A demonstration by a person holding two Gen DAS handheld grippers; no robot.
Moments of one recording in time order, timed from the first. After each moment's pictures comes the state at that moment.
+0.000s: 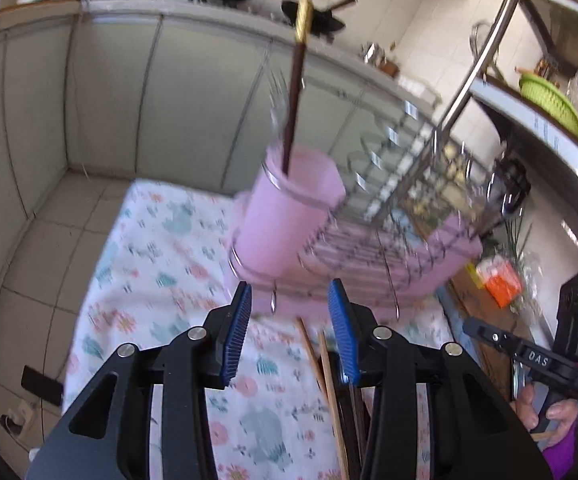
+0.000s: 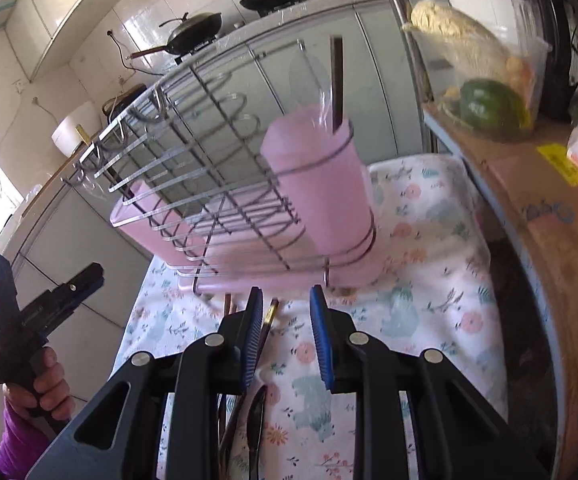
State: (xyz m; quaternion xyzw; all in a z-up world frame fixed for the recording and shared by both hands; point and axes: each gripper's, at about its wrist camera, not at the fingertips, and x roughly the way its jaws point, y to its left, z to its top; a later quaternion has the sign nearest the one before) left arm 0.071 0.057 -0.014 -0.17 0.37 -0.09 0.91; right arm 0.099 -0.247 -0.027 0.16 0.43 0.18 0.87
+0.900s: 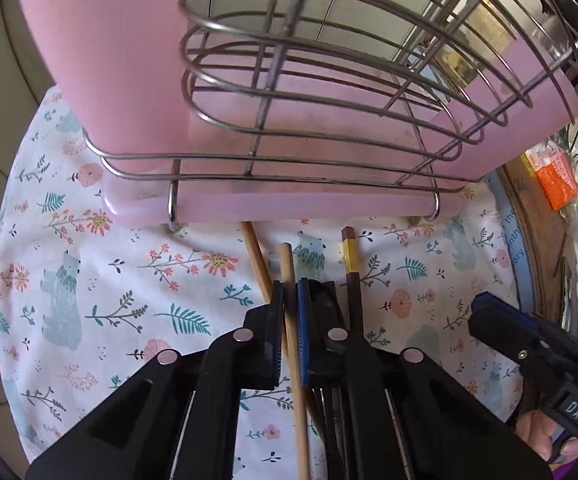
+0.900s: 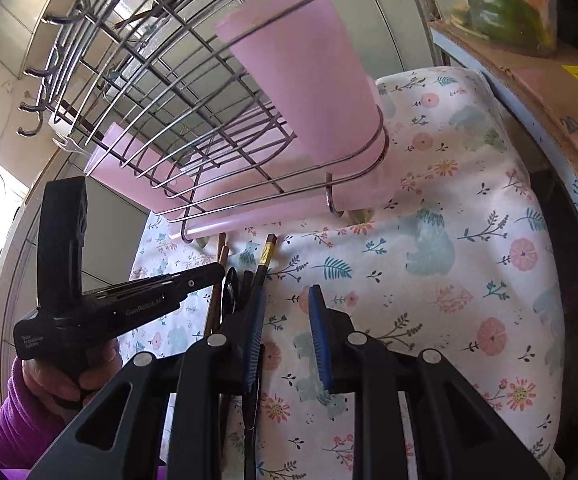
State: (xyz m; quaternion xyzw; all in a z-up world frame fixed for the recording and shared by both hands) left arm 0.143 -0.038 -0.107 -0.08 0.57 -0.09 0.81; right arm 0.113 -0.237 -0.083 0.19 0.50 0.21 0.82
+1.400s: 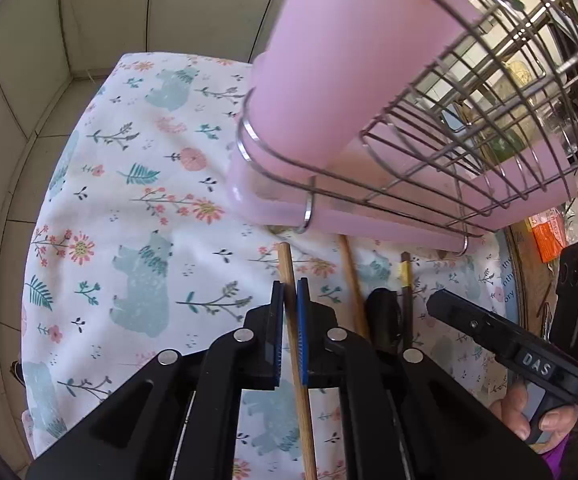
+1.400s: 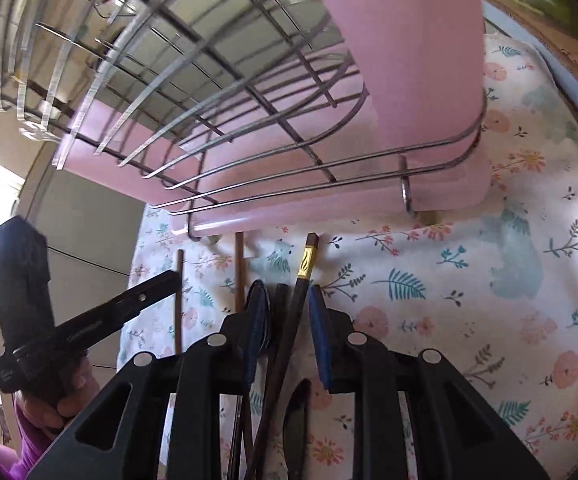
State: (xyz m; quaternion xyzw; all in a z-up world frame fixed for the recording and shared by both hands) left arm 0.131 0.044 -0.096 -0.16 0.55 -0.06 0.82; right arm 0.162 -0.176 -0.107 0.18 0.56 0.20 0.78
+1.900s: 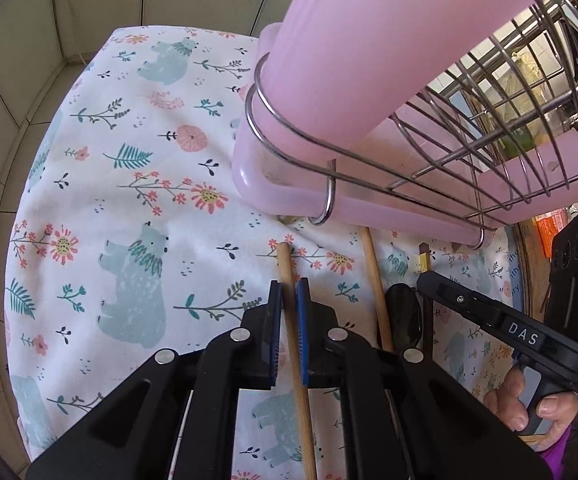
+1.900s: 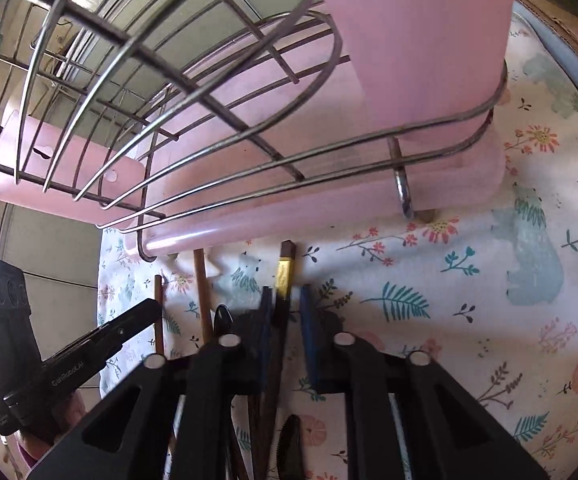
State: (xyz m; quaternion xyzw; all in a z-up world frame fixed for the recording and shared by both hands) left arm 0.137 0.051 -0.114 -0.17 0.57 -0.07 0.80; right arm 0.181 -0.169 -0.131 0.20 0.58 0.16 0.77
